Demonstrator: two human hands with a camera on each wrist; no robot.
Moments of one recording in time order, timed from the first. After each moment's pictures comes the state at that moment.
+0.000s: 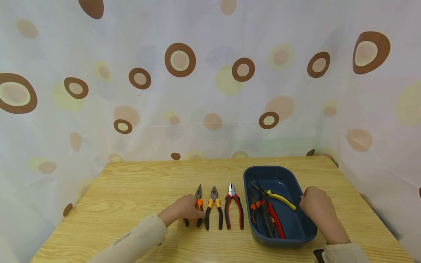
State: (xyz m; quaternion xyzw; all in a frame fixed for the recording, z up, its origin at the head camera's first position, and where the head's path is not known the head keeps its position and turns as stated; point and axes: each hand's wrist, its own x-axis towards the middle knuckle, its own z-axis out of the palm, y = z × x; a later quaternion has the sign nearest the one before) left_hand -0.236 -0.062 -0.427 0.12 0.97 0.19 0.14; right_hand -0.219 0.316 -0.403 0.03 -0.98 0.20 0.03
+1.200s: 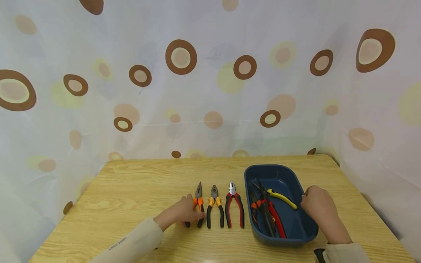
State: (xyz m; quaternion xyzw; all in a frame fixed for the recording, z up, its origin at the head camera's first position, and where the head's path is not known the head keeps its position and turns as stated) left_hand -0.231 -0.069 -0.439 0.07 0.96 0.22 0.15; right_hand -0.219 0.317 -0.403 0.04 -0.98 0.20 0.03
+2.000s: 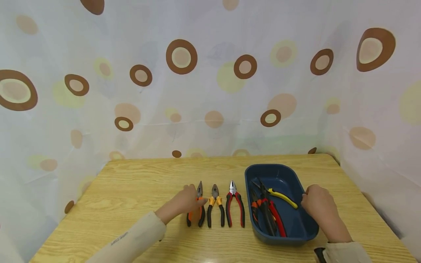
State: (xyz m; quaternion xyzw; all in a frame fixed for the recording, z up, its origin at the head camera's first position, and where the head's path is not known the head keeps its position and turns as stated) left_hand -0.239 -0.057 -0.412 0.11 0.98 0.14 0.11; right_hand -0.218 0.316 -0.402 0.04 -0.98 0.20 0.03
